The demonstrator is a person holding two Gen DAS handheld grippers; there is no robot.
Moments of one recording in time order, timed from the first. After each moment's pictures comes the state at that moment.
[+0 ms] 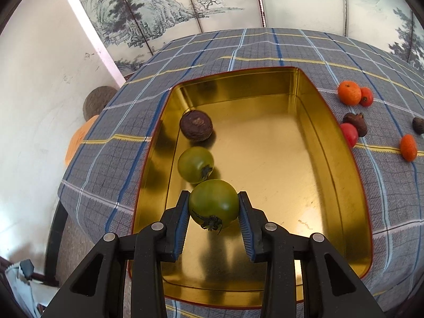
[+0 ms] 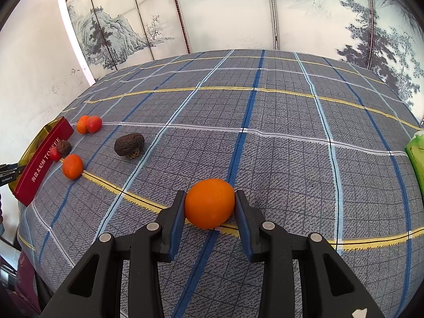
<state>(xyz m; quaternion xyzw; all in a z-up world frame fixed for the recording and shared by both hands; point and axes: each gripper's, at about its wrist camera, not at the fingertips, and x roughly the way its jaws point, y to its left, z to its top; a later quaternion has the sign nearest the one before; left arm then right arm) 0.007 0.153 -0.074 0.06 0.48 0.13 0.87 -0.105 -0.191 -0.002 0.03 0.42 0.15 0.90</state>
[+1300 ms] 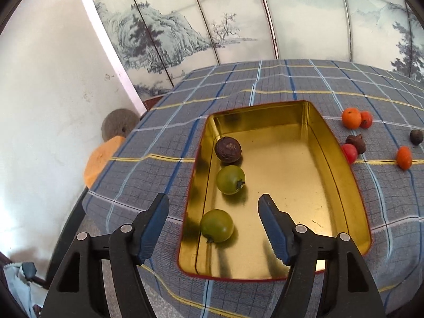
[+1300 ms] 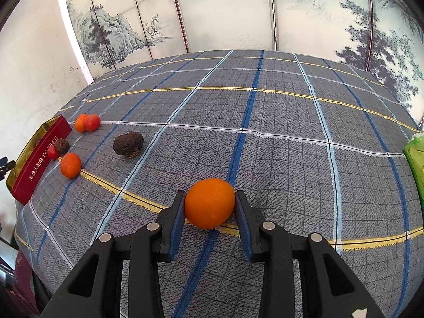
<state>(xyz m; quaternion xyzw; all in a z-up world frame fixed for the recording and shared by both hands) -0.033 0.162 -0.039 0.08 0.39 0.16 0.90 -0.104 -0.189 -0.001 0.02 0.42 0.14 0.90</state>
